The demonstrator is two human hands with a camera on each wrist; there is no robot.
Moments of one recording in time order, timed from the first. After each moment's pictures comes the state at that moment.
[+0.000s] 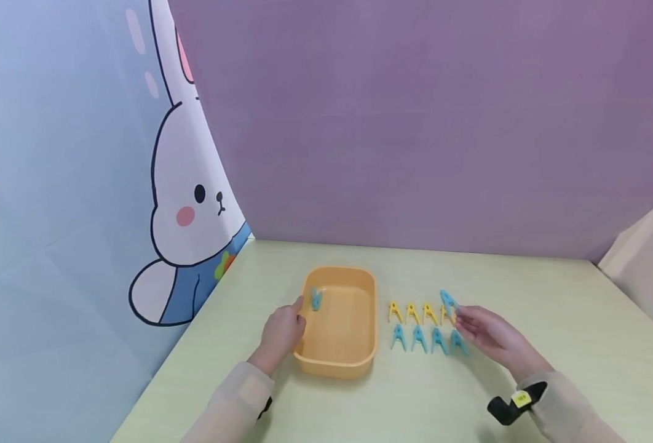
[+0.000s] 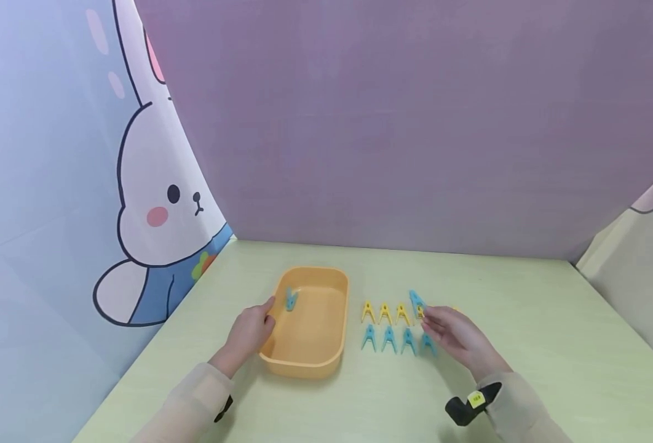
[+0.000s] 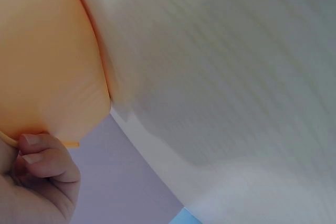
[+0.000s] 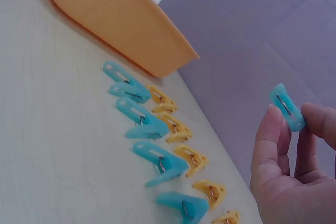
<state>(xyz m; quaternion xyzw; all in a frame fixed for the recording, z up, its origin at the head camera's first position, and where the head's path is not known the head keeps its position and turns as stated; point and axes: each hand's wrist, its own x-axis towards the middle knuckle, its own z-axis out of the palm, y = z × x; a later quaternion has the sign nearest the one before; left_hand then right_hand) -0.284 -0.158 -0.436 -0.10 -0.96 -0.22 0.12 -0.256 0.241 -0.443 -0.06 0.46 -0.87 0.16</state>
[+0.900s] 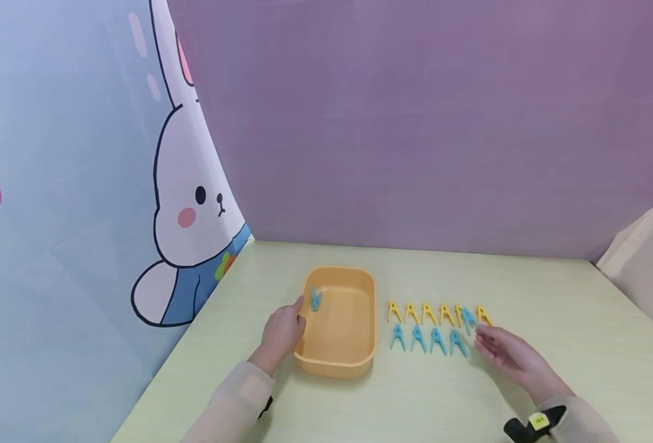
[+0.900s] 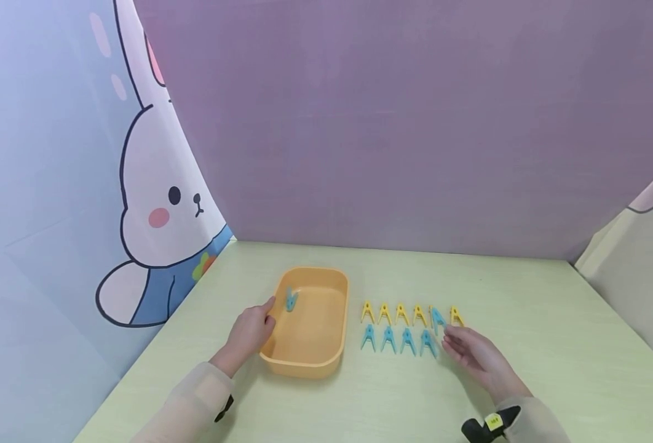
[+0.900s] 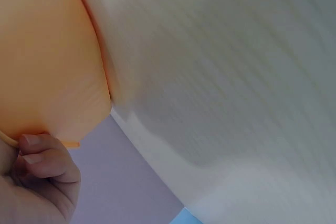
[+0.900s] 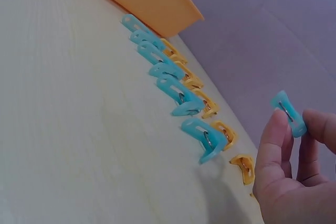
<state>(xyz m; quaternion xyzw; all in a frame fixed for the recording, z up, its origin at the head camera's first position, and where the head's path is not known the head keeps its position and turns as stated) -0.283 -0.157 -0.436 -0.10 -0.96 -0.22 0.12 -0.236 0.271 -0.469 0.04 0.48 -0.86 0.13</state>
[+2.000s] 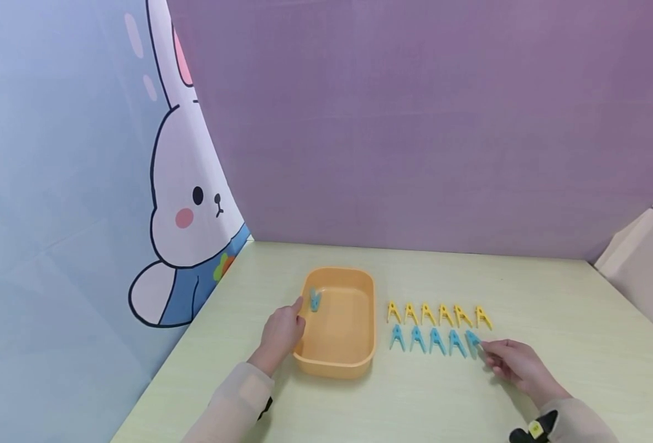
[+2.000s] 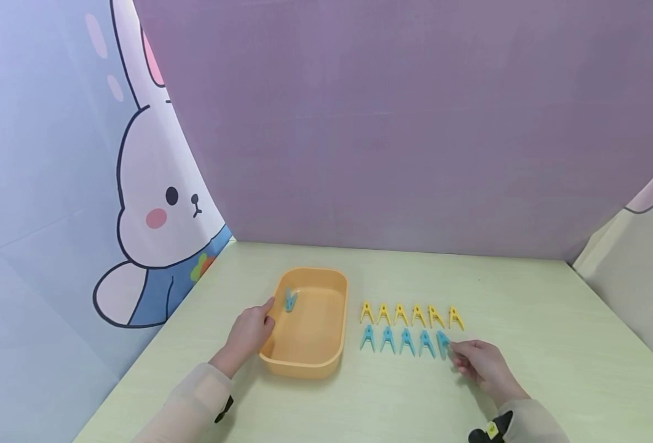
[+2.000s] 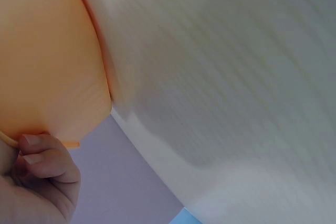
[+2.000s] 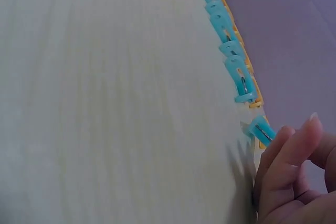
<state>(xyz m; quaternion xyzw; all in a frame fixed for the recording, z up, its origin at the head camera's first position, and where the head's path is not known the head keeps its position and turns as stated) -0.286 -0.155 -0.441 -0.10 -0.96 -0.21 0.12 -0.233 0.274 -0.486 0.18 0.71 -0.68 0.09</state>
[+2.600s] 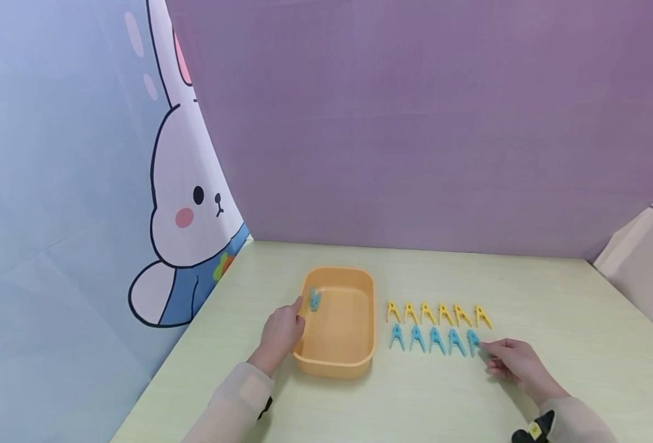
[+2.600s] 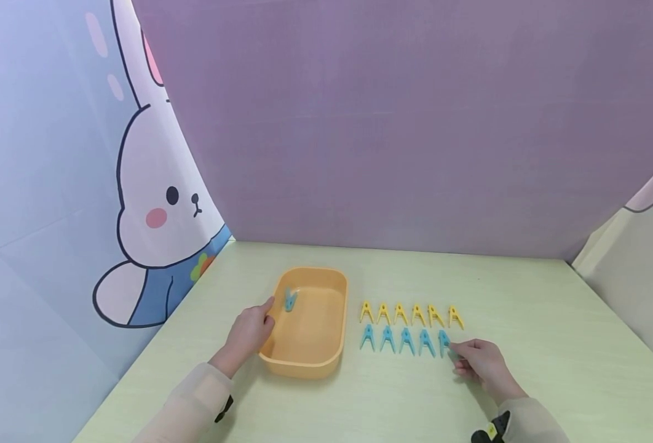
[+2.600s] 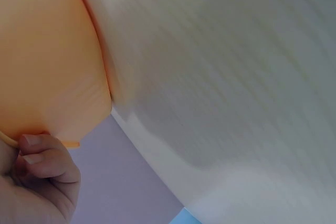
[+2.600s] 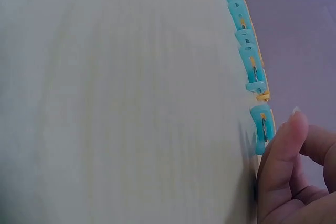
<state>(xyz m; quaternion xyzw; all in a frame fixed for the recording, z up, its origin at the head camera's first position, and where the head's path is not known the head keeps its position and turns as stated) -0.284 -0.156 -0.439 -0.10 -0.96 -0.21 0.13 -0.234 0.274 -0.485 0.21 0.74 -0.63 0.09</state>
